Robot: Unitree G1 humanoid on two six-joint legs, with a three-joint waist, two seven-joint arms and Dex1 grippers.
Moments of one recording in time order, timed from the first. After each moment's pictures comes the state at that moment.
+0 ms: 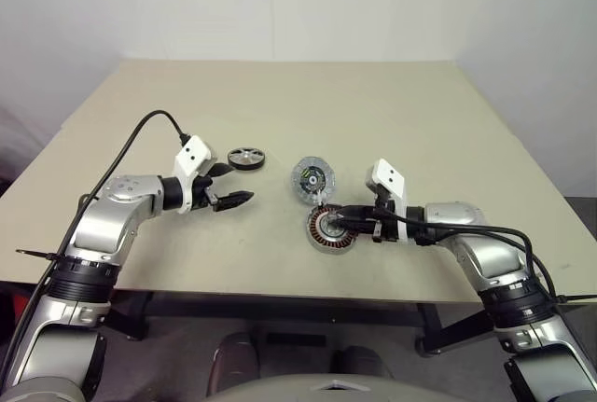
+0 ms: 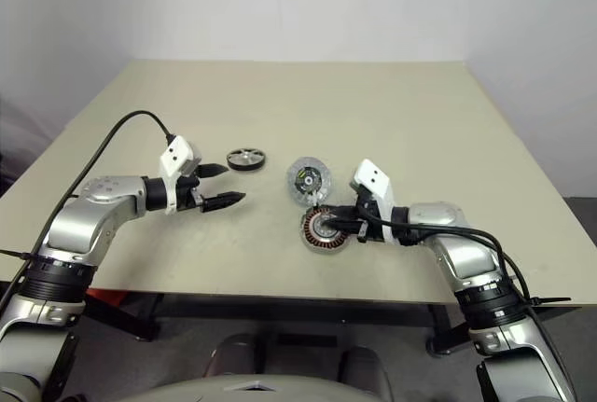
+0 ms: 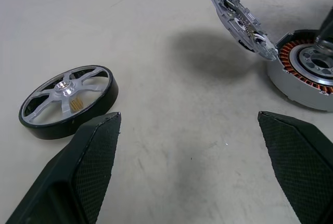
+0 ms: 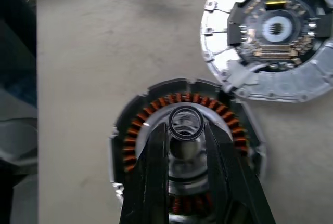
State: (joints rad) left arm -0.41 0.63 -0.05 0.02 -0.33 0.54 -0.94; right arm -0.29 -0.59 0.17 -0.09 0.30 0.55 1.05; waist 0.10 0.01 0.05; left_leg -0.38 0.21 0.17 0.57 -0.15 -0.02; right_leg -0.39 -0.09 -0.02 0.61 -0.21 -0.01
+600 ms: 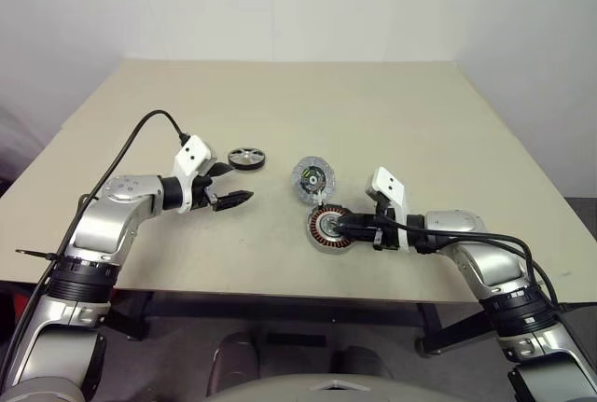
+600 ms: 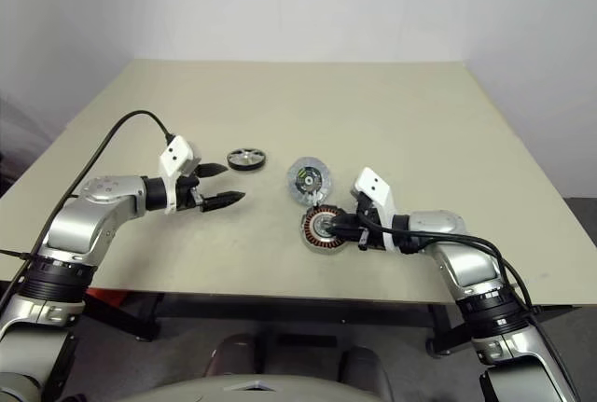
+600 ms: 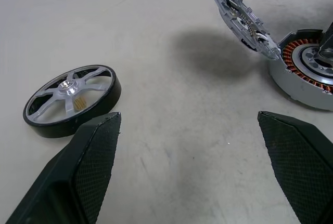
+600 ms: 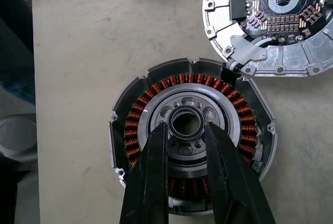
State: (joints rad) left arm -0.41 0.63 -0.05 0.02 -0.33 0.54 -0.93; right arm -0.27 -0.59 0.17 -0.04 0.30 0.51 1.04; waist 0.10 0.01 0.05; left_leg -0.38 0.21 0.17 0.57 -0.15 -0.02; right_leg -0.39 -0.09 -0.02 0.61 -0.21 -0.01
